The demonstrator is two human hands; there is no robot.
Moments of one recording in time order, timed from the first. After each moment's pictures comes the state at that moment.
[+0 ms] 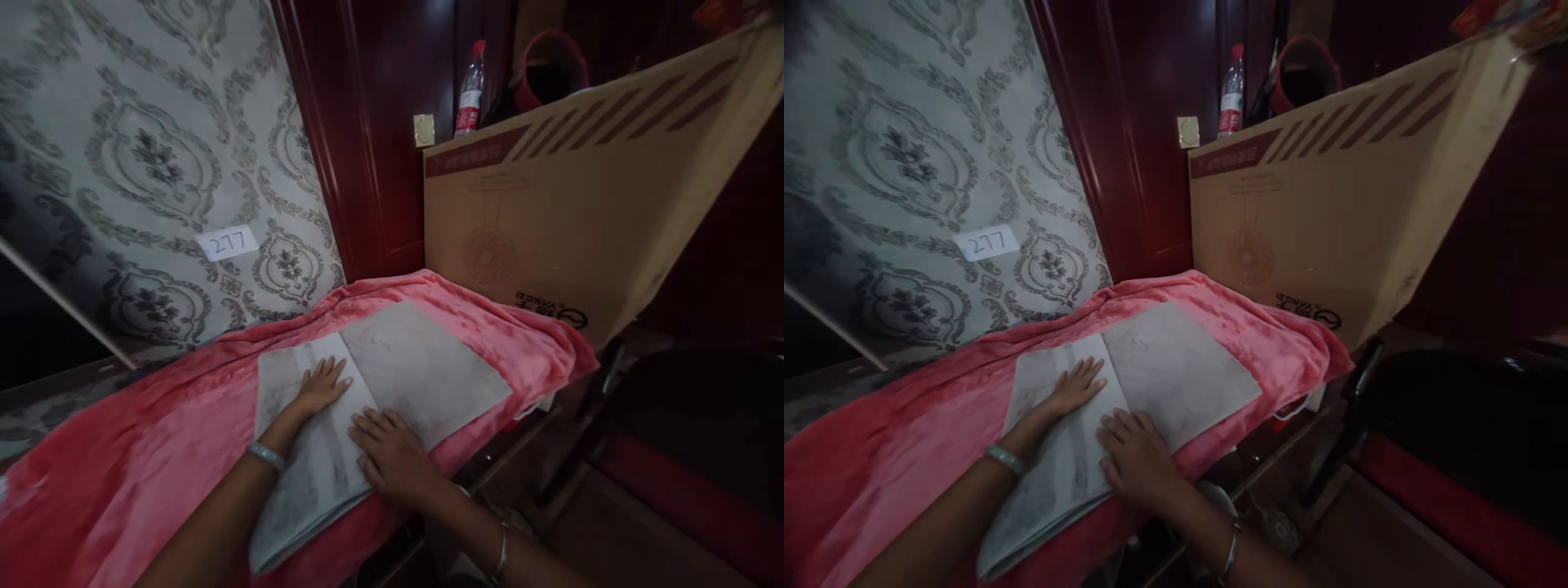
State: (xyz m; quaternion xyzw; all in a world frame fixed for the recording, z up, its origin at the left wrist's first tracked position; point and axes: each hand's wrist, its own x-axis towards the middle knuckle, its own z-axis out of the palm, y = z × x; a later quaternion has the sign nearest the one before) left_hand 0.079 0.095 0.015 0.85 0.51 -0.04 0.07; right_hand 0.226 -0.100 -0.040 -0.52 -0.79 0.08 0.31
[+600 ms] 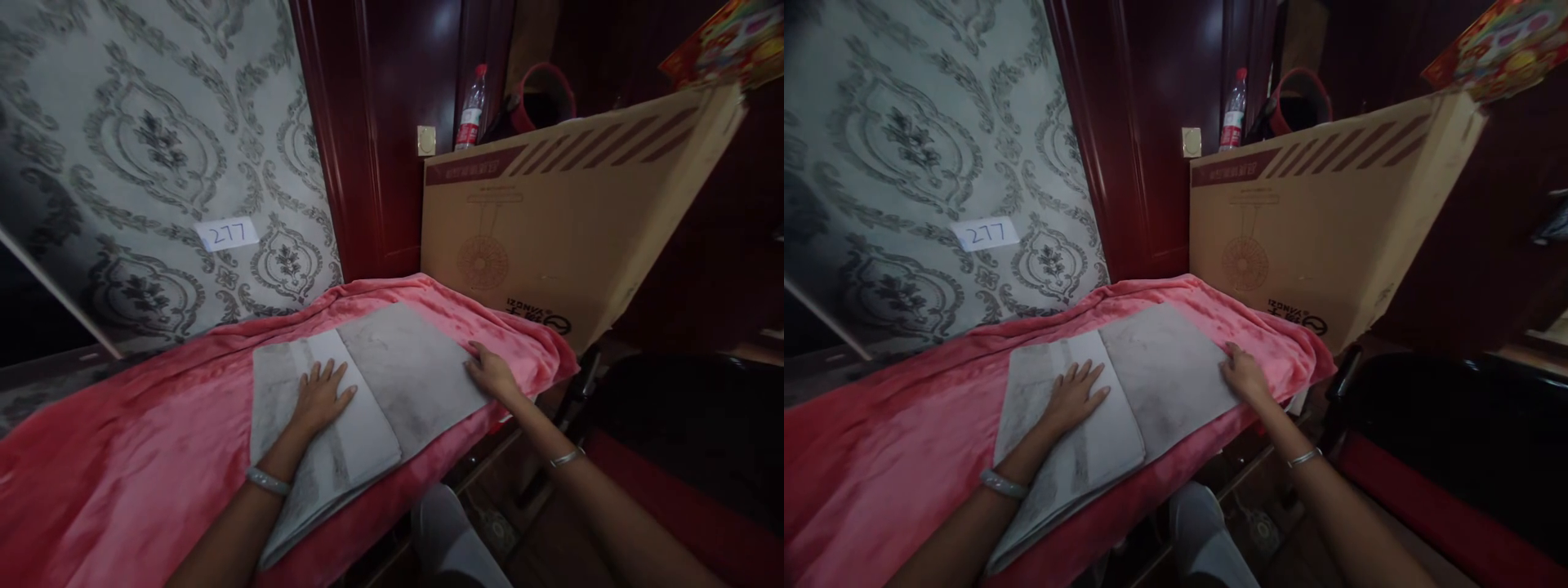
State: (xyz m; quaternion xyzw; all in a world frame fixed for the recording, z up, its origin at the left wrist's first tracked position) left_hand 0.080 0.050 0.010 0.86 0.51 0.01 0.00; right_hand 0.443 -0.066 -0.026 -0.79 -0.47 0.07 0.39
